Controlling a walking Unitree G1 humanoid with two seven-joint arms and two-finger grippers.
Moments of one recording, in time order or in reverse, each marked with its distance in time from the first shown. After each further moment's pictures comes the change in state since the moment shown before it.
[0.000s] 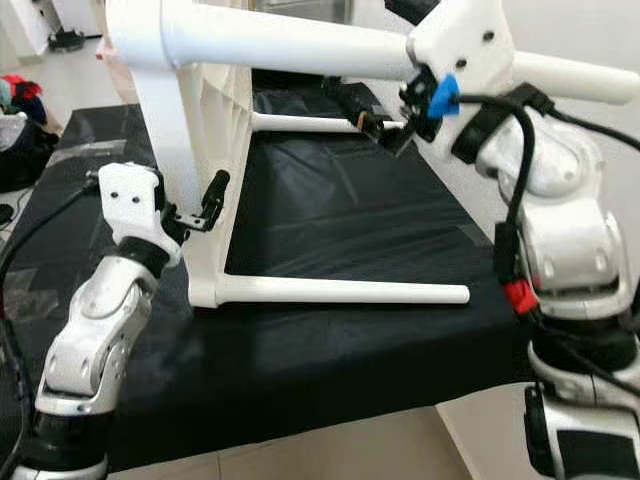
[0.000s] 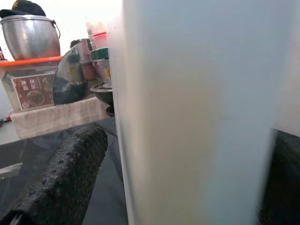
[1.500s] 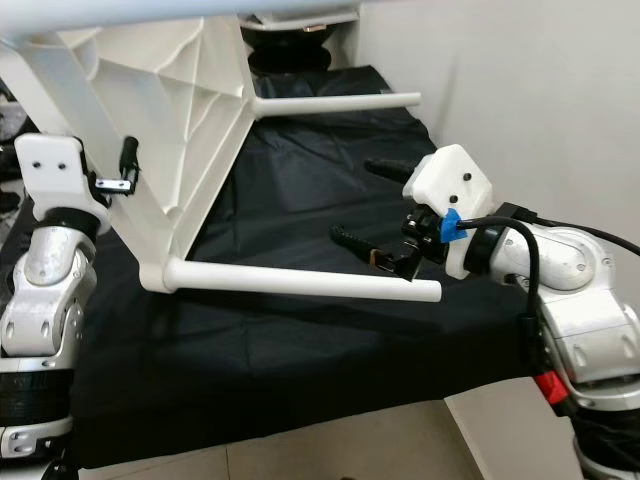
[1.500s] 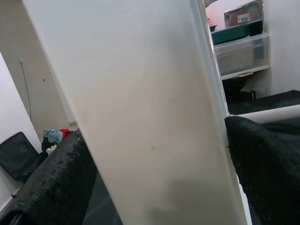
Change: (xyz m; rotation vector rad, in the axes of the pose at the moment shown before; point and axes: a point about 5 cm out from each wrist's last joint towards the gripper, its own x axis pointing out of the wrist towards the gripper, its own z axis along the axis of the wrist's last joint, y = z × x) left arm 0.009 0.072 0.006 0.158 -0.031 0.322; right arm -0.044 0.060 -0.034 0.201 0.135 0.359
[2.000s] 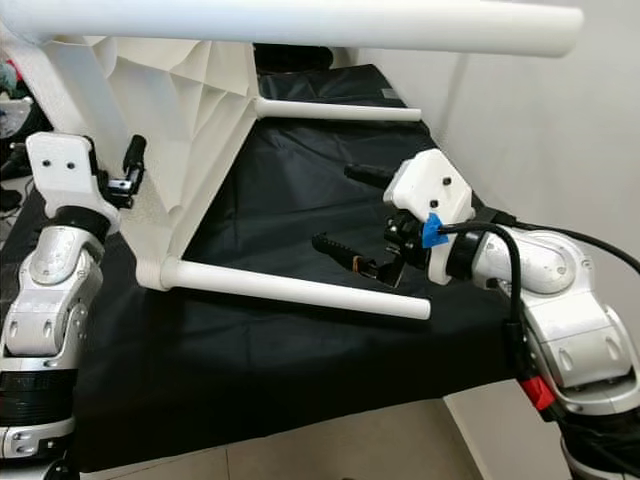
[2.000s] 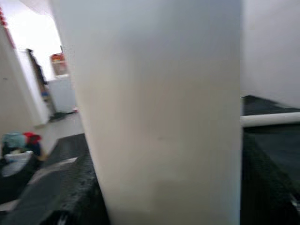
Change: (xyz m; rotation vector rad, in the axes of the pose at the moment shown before) left arm -0.002 -0.018 0.002 -0.096 -0.001 -0.123; right arm 0.004 0.001 0.007 0.006 -0.014 0.005
